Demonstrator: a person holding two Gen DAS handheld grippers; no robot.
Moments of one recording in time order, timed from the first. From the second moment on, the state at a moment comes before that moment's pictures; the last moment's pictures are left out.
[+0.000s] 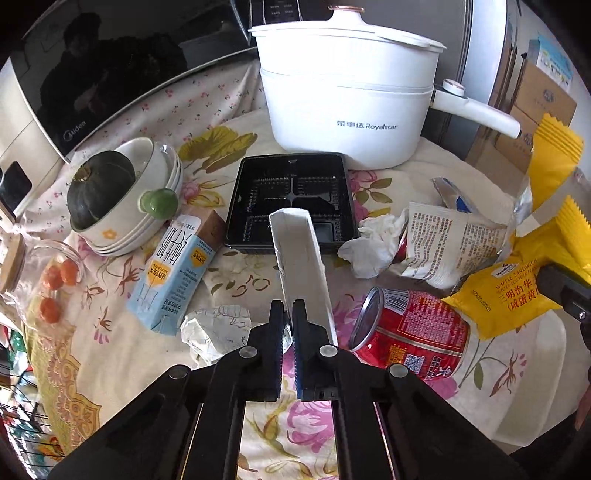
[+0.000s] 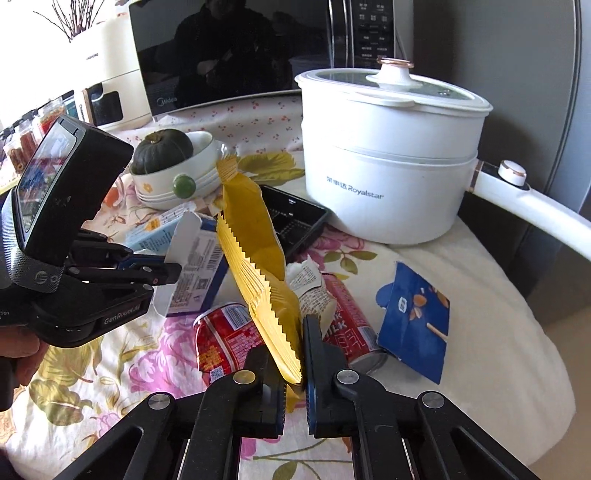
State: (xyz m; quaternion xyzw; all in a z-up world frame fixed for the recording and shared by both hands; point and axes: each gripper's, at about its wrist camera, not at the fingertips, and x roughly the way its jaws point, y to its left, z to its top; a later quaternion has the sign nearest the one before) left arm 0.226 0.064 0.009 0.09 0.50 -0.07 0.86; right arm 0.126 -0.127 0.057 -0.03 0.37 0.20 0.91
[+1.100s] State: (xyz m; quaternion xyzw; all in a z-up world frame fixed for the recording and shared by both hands) left arm 0.182 0.057 0.018 0.04 0.53 -0.10 0.84; right arm 0.069 -0.176 0.079 0.03 0.38 0.19 0.90
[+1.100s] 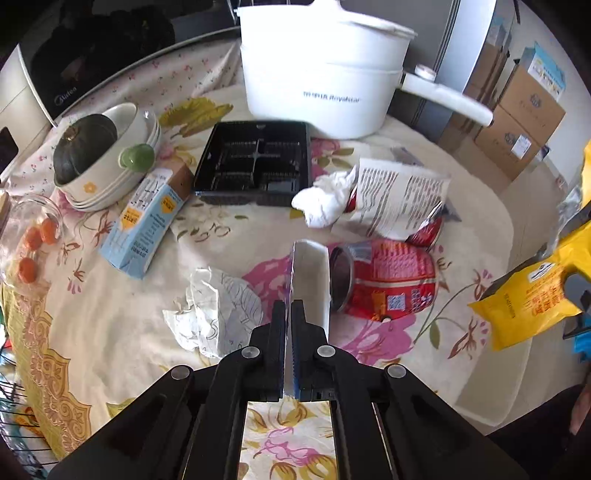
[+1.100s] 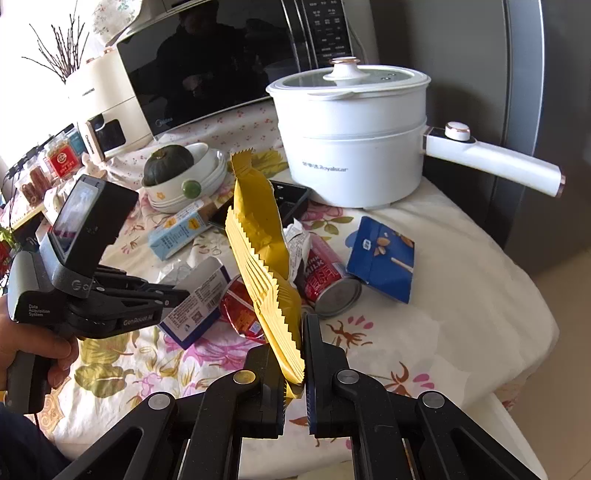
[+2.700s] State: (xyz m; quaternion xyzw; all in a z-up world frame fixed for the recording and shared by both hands) left arm 0.108 -0.067 0.042 -0.03 0.48 -0.31 0.82; right arm 0.041 -0.245 0.079 0.04 0.42 0.09 0.90
